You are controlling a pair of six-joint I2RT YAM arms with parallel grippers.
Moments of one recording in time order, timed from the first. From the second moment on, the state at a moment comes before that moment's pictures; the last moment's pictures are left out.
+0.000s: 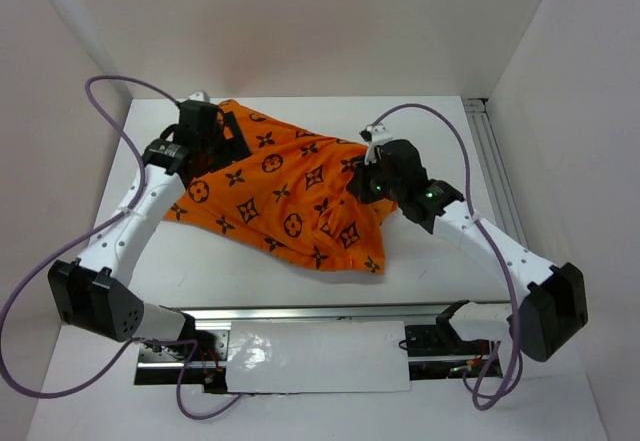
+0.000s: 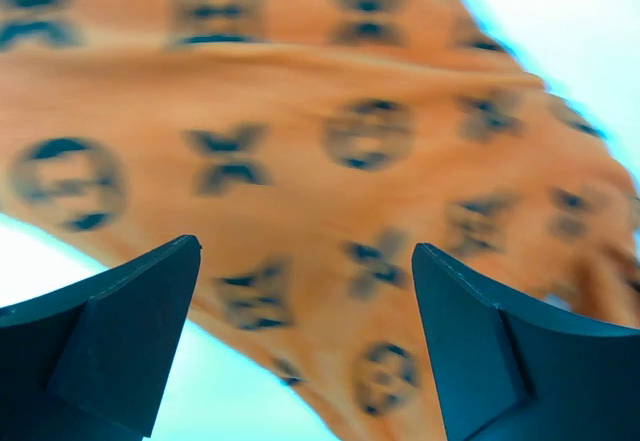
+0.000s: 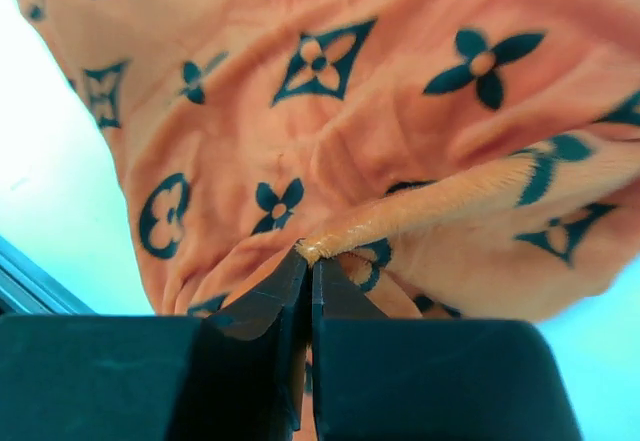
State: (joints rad) left arm -0.30 1.38 1.40 -0.72 -0.20 -0.62; right arm 0.56 1.23 1.02 -0.31 -0.08 0.28
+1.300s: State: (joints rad) left arm 0.25 1.85 1.27 -0.34 0.07 -0.53; right arm 0.66 1.65 1.22 -0.44 0.12 0.35
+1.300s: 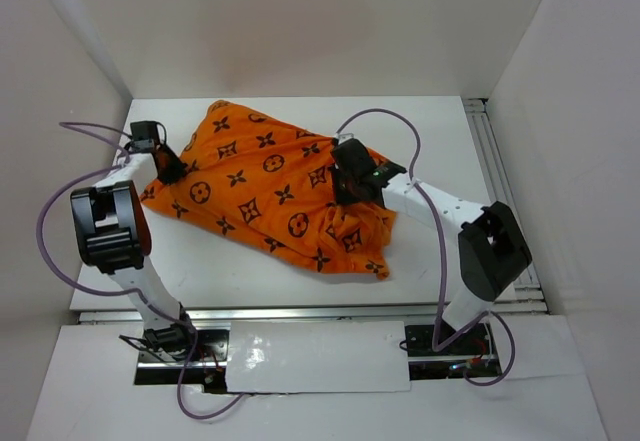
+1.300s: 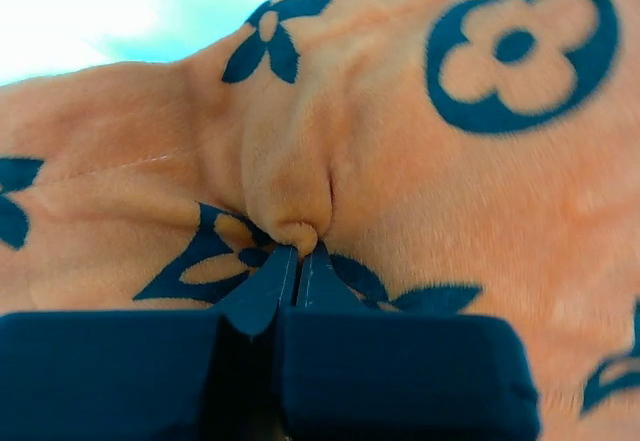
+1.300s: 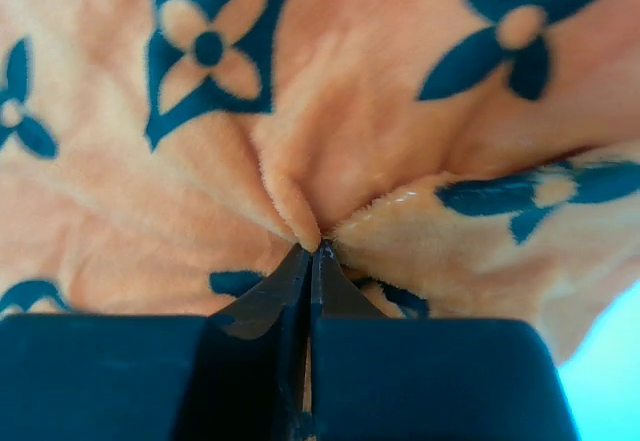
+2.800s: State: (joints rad) left arm 0.19 2.08 1.62 -0.62 0.13 -0.63; right arm 0.13 1.48 1.29 -0.50 0.26 0.31
